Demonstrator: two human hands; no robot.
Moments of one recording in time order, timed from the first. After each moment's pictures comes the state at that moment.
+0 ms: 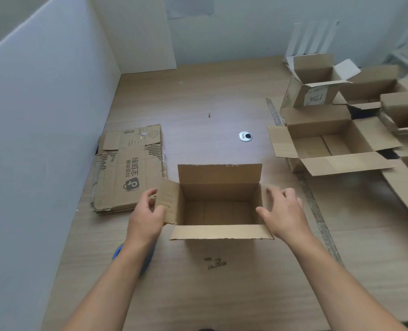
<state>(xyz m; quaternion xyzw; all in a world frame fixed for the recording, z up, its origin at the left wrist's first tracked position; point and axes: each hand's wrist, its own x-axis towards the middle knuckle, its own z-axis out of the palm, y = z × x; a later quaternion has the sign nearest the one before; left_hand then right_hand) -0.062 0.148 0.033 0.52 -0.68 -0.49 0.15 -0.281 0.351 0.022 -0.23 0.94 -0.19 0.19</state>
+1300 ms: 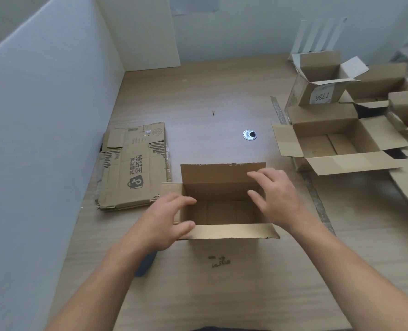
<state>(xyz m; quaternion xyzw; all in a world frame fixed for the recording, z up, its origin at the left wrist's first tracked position) -0.060 0.147 0.055 0.24 -0.92 -0.30 0.01 -0.299 0.328 0.020 -0.51 0.83 -0.24 -0.02</state>
